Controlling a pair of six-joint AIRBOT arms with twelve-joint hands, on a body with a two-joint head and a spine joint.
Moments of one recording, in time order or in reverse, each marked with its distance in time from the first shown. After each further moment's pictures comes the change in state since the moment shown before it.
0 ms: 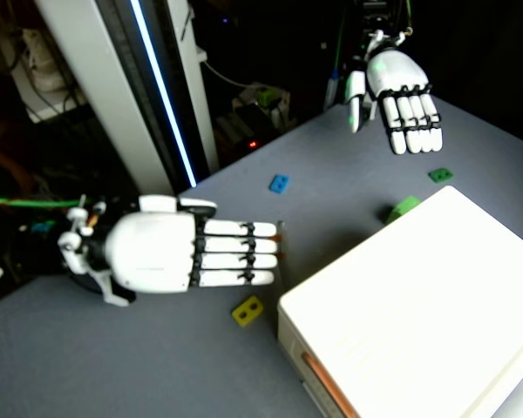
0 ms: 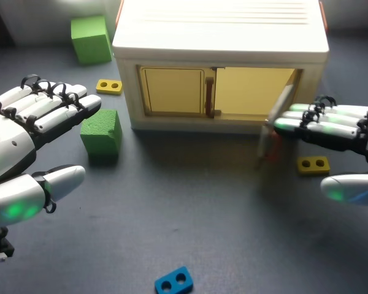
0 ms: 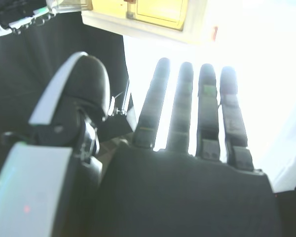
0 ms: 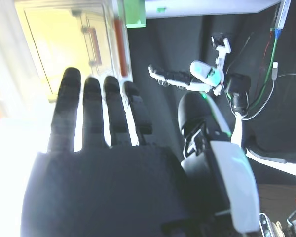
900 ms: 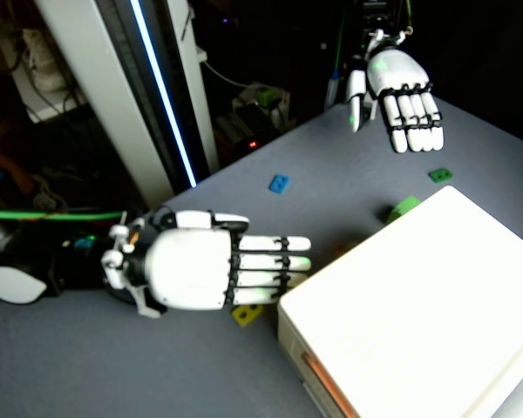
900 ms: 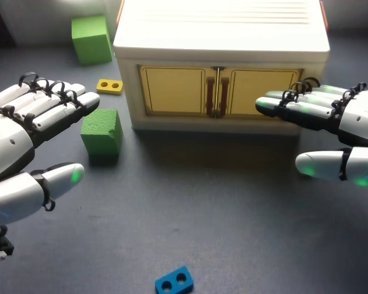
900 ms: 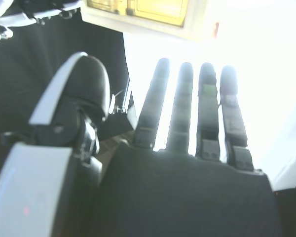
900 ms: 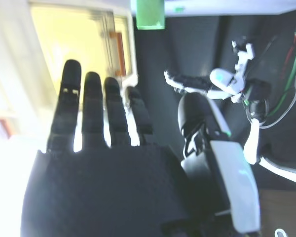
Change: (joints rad) left arm 0.000 0.000 0.000 -0.010 -0.013 0.004; right arm 0.081 -0.088 0.090 0.032 -0.077 0.003
